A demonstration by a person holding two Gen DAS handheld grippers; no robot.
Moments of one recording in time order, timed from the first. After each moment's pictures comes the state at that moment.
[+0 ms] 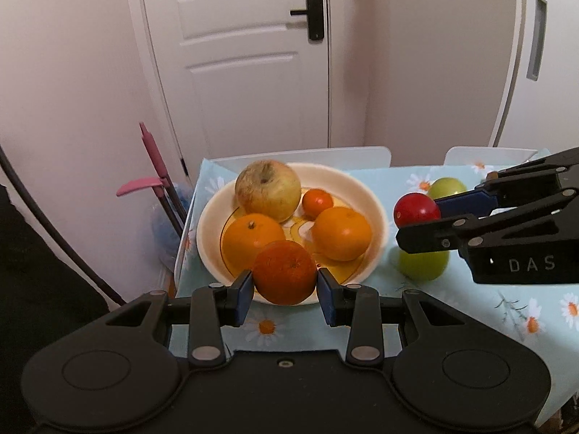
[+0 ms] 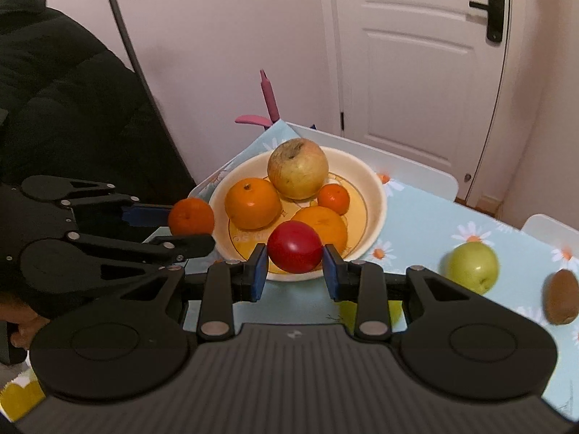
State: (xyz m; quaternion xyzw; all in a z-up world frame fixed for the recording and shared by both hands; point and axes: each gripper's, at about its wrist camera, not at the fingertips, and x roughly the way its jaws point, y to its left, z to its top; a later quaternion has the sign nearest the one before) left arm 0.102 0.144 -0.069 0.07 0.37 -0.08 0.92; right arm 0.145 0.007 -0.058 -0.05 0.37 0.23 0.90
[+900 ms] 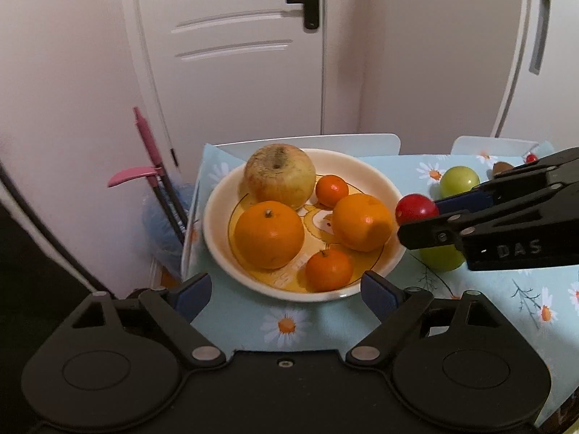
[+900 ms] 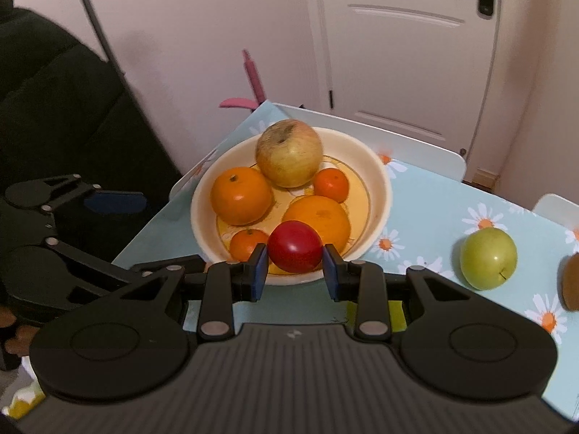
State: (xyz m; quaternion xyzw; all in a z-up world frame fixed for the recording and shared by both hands) left arm 0.116 0.167 -0.078 0.07 0.38 -0.10 0.92; right arm 0.169 0.021 -0.075 -0.04 0.41 0.21 0.89
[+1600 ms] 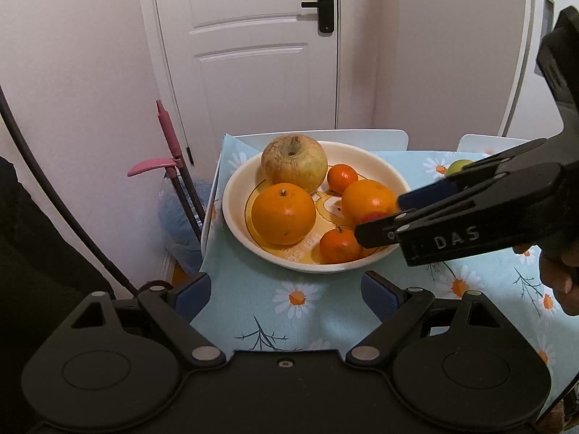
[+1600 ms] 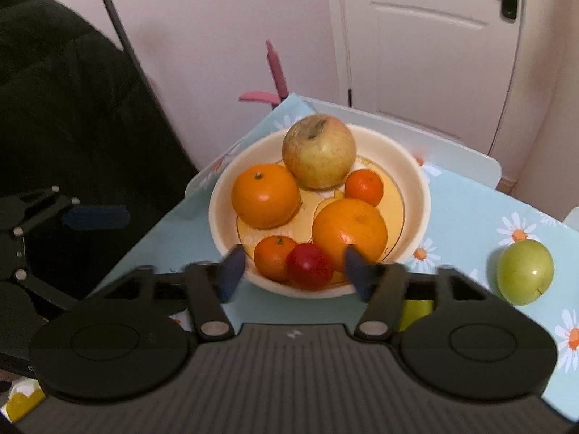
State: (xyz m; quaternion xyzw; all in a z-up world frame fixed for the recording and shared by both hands) left arm 0.092 0.174 -0.081 0.07 0.37 -0.08 0.92; right arm 0.176 0.040 -0.087 -0.04 0.40 0.23 0.88
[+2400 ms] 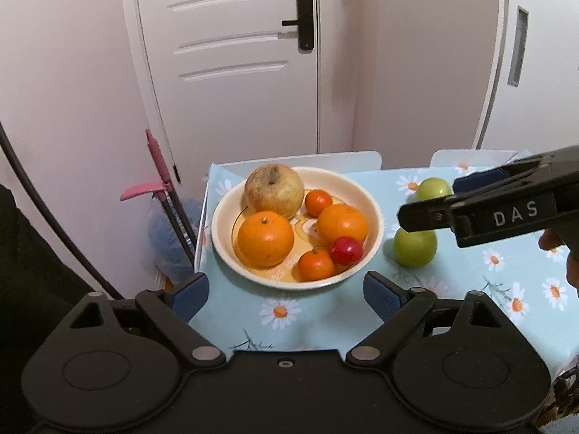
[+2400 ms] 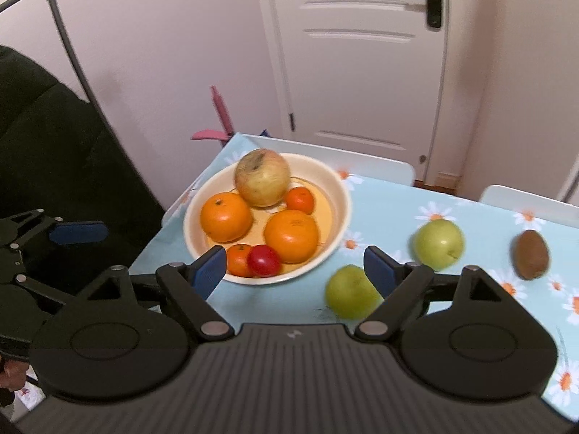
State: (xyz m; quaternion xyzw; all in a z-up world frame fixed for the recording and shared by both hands) left arm 0.074 0.166 -0.048 0.07 0.35 -0.11 0.93; right arm 0.128 0.003 -0.033 -0.01 0.38 0.13 0.92
